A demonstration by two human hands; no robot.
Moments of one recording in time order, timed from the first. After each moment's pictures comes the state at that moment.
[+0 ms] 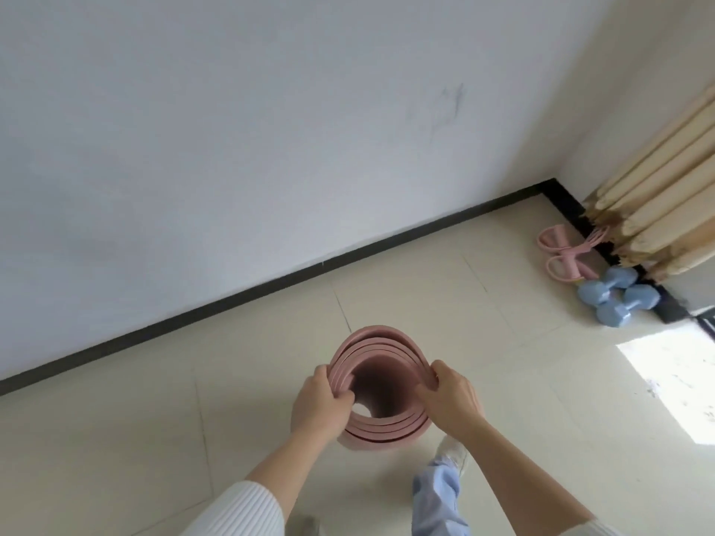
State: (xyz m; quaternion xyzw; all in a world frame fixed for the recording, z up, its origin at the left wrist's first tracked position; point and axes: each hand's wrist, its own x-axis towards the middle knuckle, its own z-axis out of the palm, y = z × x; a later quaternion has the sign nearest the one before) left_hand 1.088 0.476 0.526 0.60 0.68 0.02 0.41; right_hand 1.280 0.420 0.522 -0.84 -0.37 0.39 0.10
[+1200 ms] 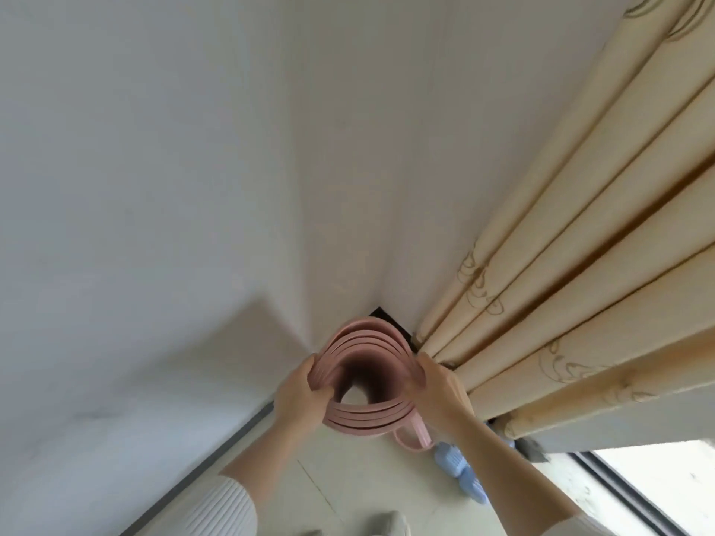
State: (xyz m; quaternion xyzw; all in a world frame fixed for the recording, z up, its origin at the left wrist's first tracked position) left_hand 1.872 0.887 0.554 0.72 0.53 0.02 0.44; right_hand 2.038 0.755 0.569 -0.90 -0.31 0.26 0.18
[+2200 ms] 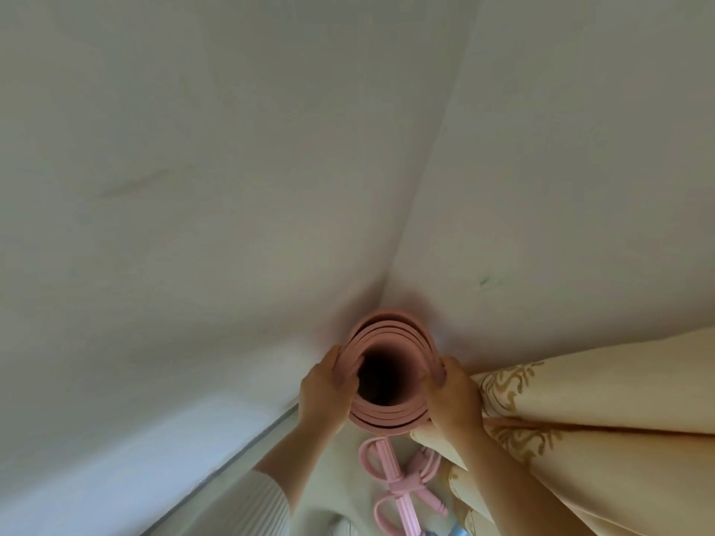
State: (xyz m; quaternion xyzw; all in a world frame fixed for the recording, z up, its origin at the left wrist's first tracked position) left_hand 2.130 1.016 0.431 0.72 0.53 0.04 0.45; right_hand 2.274 0.906 0.447 -0.91 -0.20 0.28 0.25
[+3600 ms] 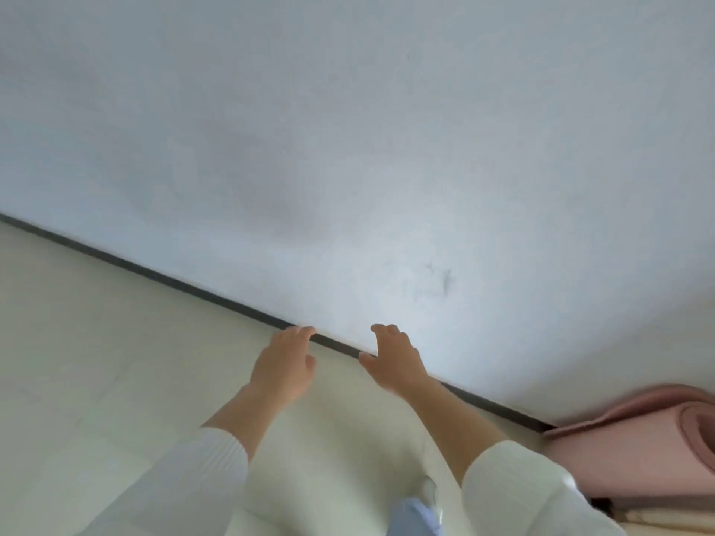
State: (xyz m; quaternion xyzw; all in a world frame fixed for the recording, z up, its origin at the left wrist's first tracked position) left_hand 1.458 0.670 0.631 0.53 0.82 0.10 0.18; right_hand 1.623 0.760 0.640 -0.51 -0.81 0.29 -0.03
